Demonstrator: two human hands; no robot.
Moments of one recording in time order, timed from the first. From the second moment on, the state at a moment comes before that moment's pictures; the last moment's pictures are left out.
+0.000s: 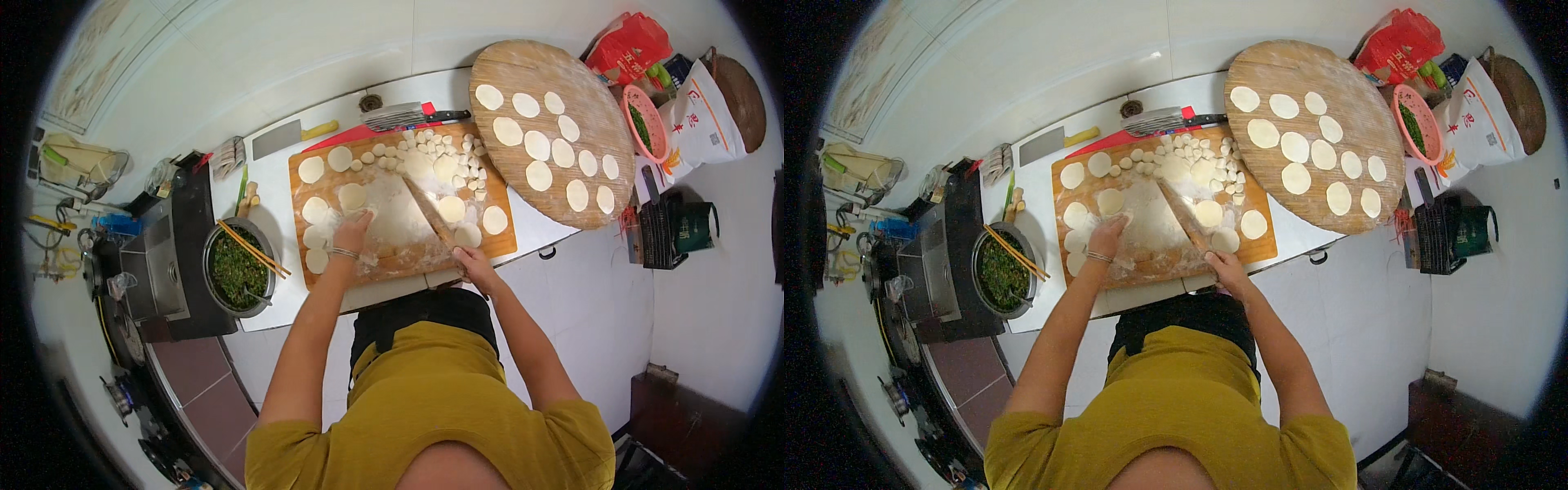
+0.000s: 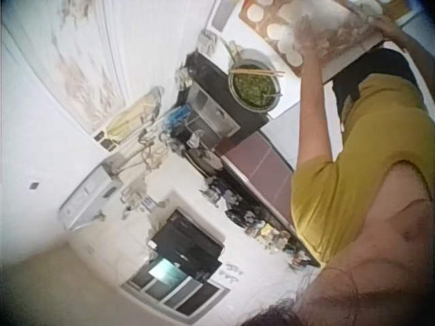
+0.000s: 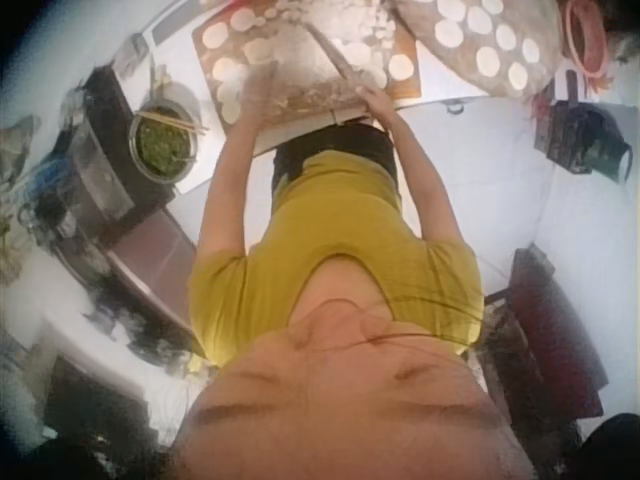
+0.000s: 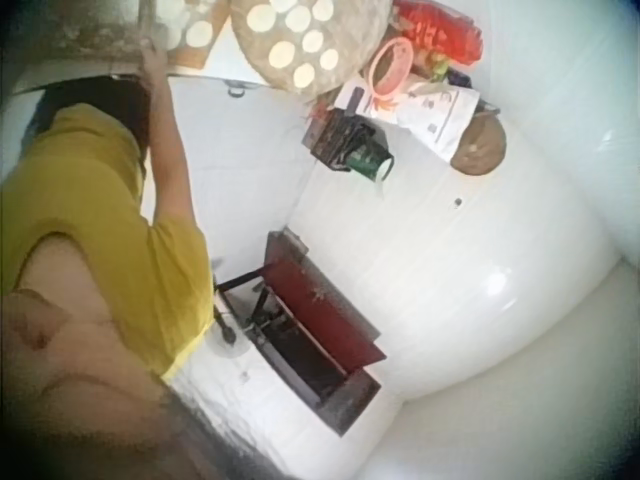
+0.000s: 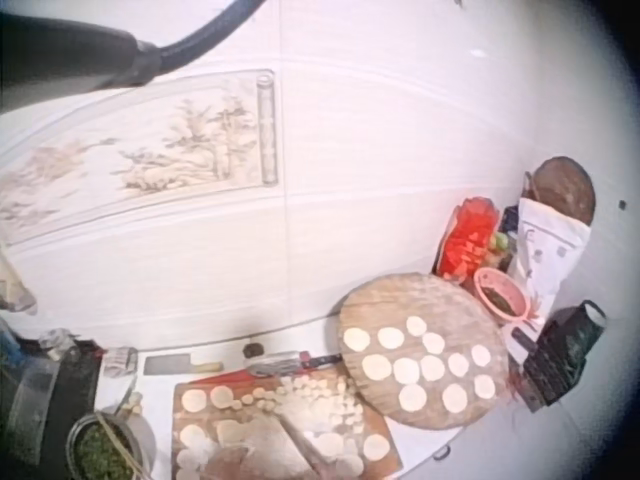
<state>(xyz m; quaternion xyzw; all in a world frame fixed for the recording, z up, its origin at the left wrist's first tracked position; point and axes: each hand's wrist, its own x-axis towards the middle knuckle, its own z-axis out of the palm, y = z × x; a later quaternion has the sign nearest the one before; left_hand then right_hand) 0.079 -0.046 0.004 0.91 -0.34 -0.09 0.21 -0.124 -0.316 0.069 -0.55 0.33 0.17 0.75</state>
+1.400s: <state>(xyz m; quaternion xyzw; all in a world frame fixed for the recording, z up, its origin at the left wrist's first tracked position) 0.046 0.000 -0.011 0.93 -0.33 -0.12 0.11 -0.049 -0.240 0.037 -0.99 0.11 -0.02 0.11</state>
